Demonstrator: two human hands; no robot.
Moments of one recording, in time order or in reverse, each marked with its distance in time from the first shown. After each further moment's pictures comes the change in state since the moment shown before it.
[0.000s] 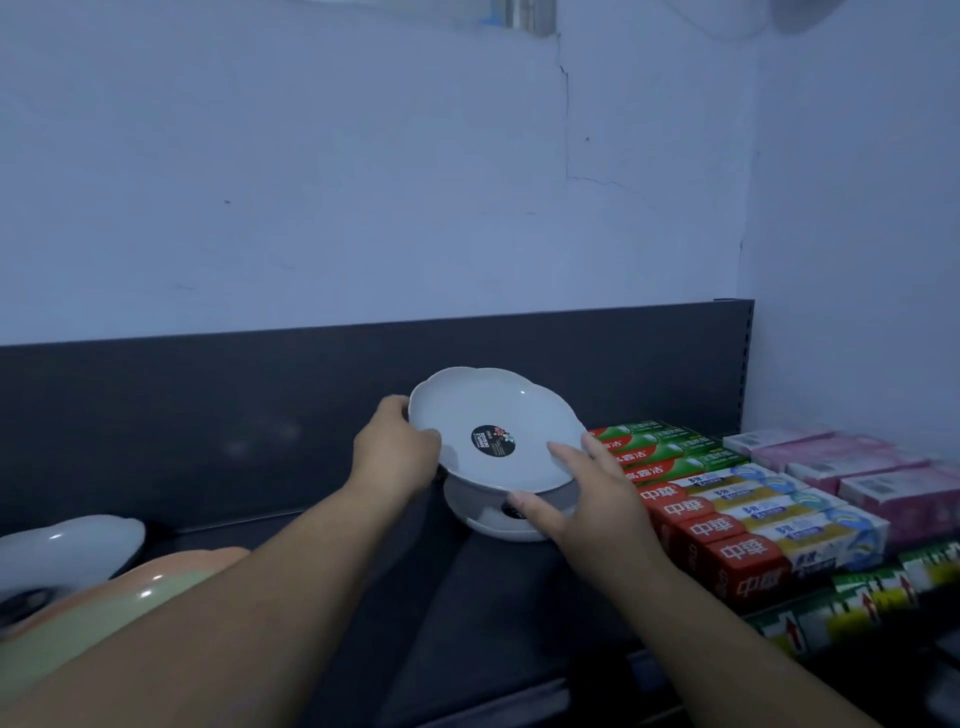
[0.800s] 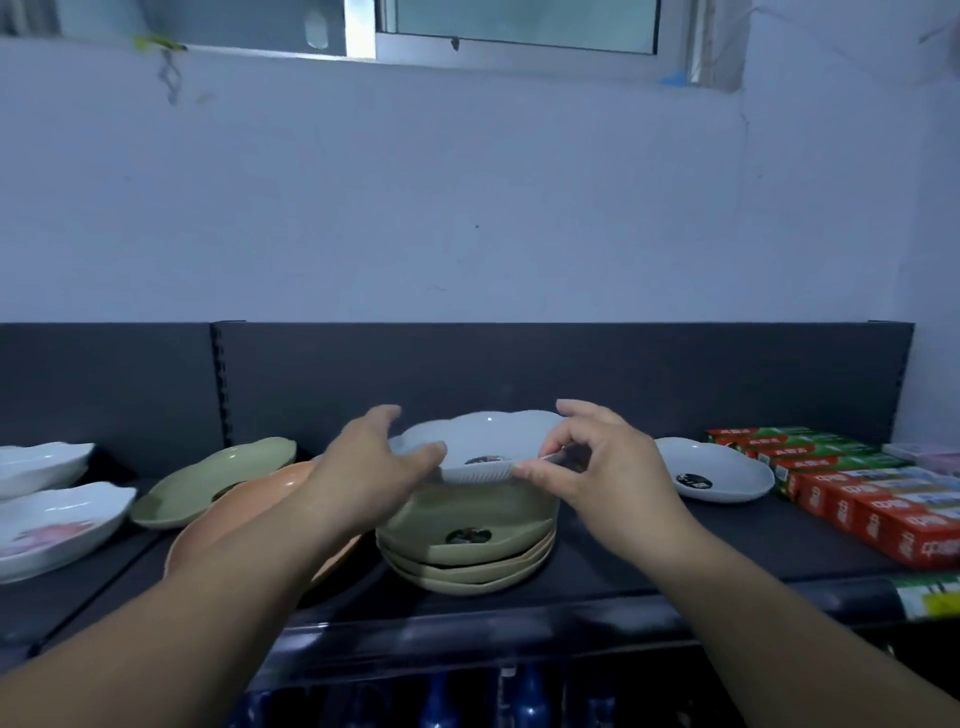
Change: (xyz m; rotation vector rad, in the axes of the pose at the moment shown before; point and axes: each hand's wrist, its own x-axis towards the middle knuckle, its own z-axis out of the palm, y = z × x) left_hand -0.124 -0.096 -0.289 0.217 0.006 0.012; right_hand -0.128 -0.233 0.060 0.257 -0.068 -0.284
